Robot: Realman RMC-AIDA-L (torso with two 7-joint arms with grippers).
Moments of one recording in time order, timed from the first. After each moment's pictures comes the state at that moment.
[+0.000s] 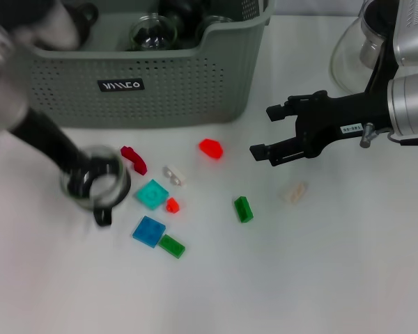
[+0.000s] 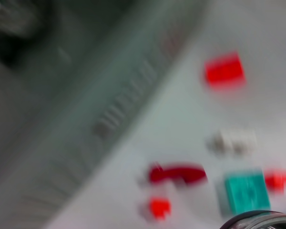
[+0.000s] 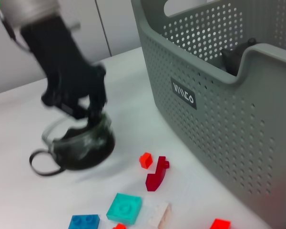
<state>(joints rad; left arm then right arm) -0.57 -2.17 1.00 1.45 2.80 1.78 -2.27 0.71 2.08 -1.06 -0.73 -2.06 -1.37 1.65</state>
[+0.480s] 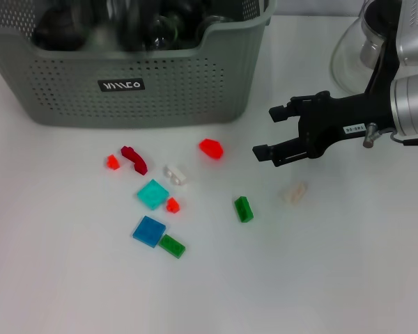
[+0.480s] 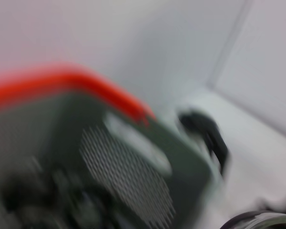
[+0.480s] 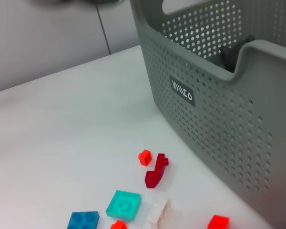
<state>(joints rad) -0.71 -2.03 0.54 1.47 2.29 1.87 -2.29 0.71 2.07 -1.06 -0.72 -2.06 -1.37 1.65</state>
